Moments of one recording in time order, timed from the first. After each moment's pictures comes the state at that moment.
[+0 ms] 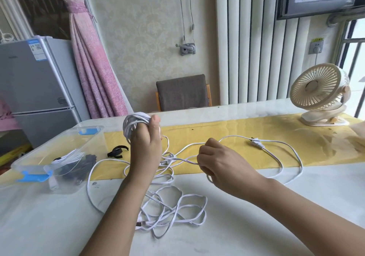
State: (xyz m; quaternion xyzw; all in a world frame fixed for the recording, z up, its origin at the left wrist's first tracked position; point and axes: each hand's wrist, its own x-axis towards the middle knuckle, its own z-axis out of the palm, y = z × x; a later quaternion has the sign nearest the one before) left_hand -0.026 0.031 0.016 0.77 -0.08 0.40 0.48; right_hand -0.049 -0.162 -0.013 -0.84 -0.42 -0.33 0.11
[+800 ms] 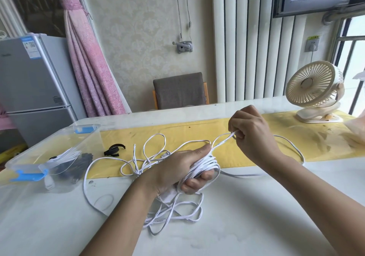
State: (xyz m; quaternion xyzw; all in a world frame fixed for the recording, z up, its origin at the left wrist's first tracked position) left_hand -0.076 -0.009 0.027 0.71 -0.22 -0.32 0.58; right_hand -0.018 -0.216 0.006 -0.83 -0.23 -0.47 0.18
